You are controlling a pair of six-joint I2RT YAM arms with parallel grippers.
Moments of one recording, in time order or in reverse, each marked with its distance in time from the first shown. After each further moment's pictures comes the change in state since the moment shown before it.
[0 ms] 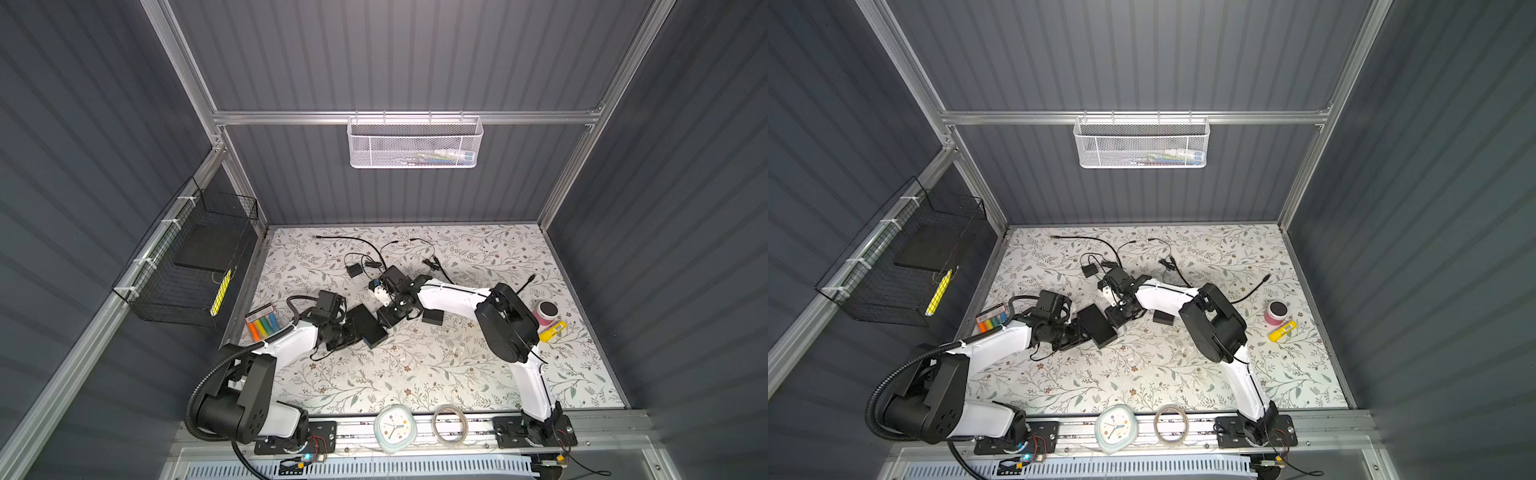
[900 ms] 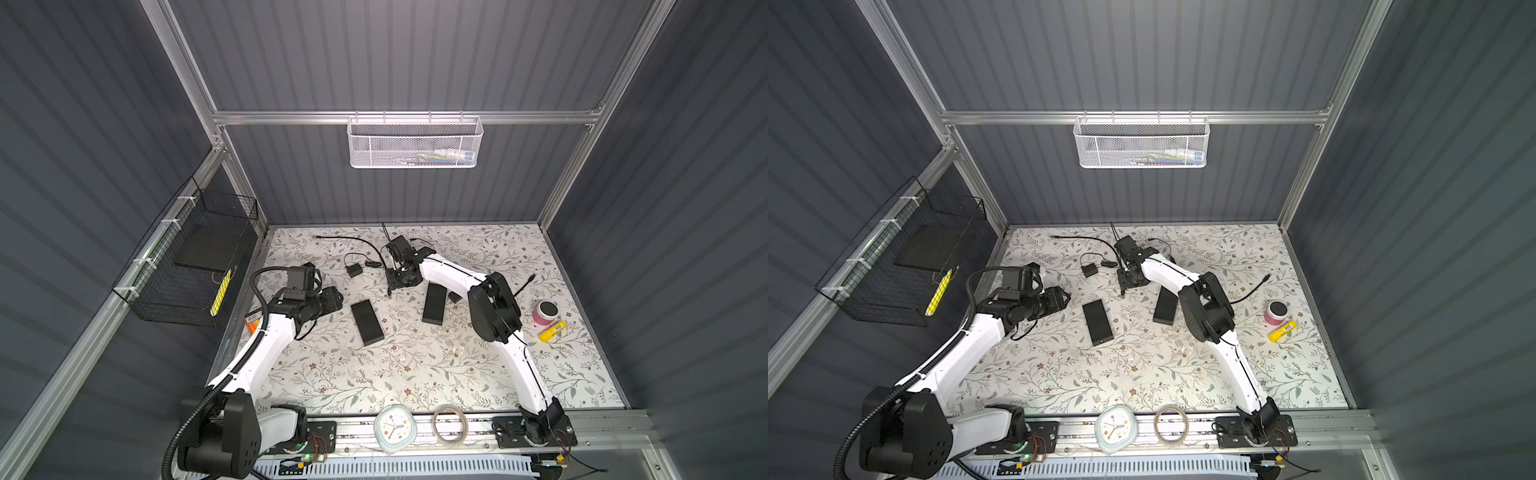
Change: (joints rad) left arm 0.155 -0.179 0.188 -0.106 -0.153 0.119; right arm -0.152 0.257 0.462 -0.144 0.221 0.241
